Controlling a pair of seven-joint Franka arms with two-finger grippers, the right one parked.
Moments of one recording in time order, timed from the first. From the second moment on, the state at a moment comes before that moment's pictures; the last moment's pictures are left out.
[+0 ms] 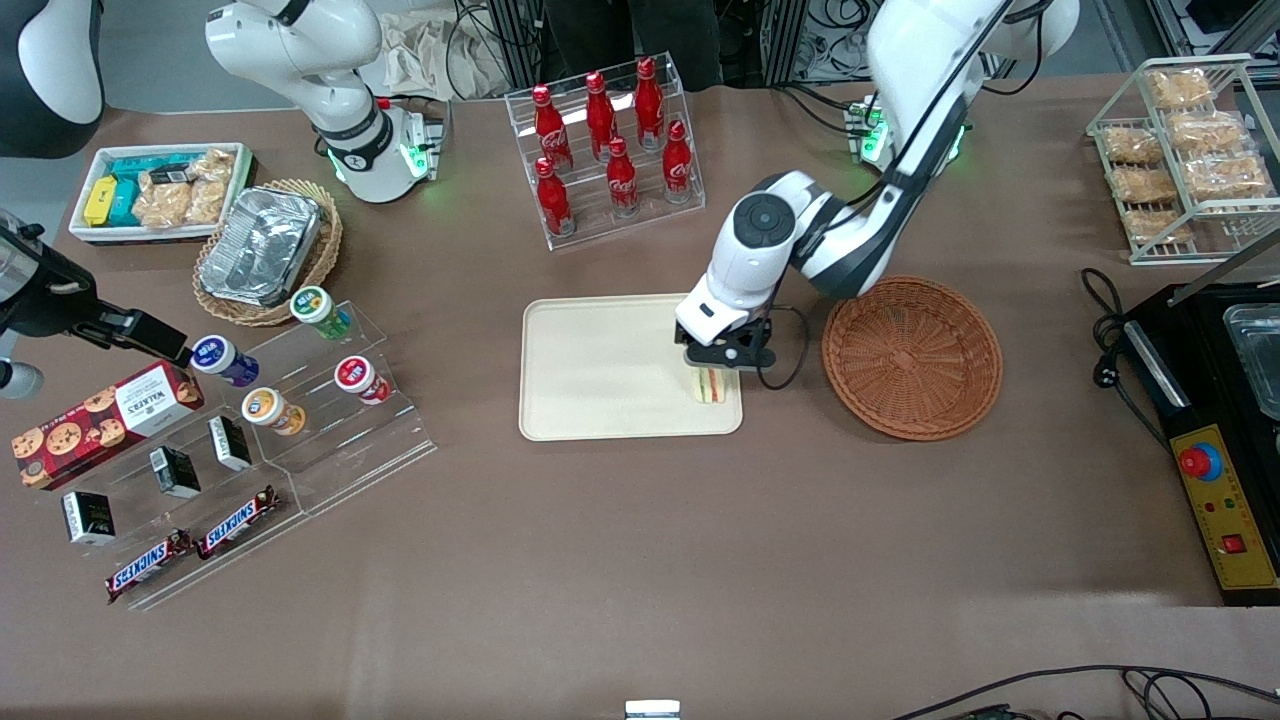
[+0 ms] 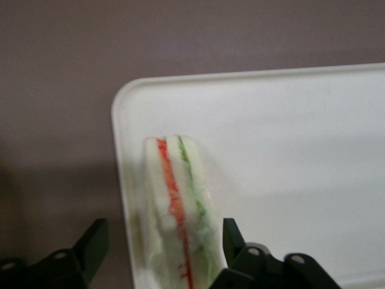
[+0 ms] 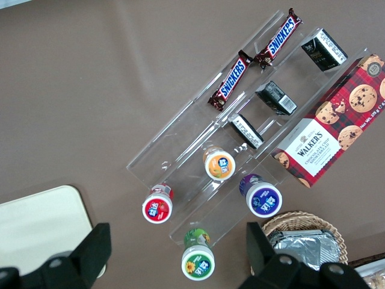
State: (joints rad) arm -0.41 0.32 -0.32 -2.05 0.10 2.45 -0.74
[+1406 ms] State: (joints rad) arm -0.27 -0.04 0.15 -1.81 -0.11 1.86 -0.06
